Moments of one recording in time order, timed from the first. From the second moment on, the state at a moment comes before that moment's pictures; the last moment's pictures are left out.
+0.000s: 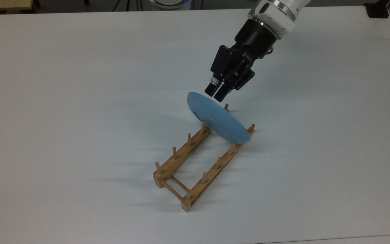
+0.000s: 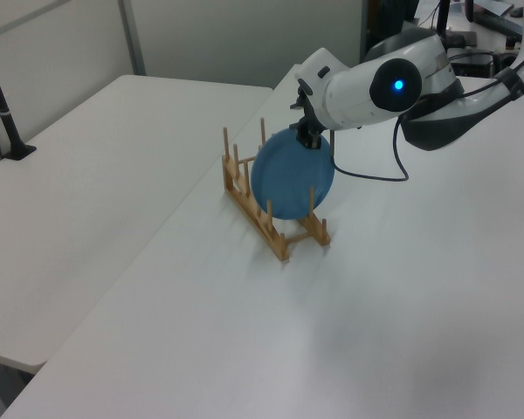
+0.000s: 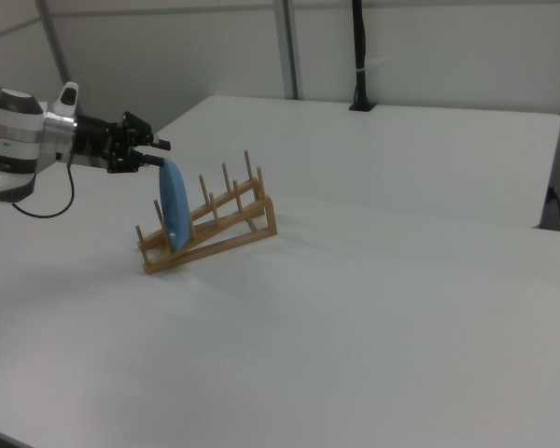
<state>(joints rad) 0.32 0.26 0.16 -1.74 -1.27 2.09 0.56</state>
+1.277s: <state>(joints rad) 0.25 0.14 0.16 -1.60 -0.48 2.10 0.77</state>
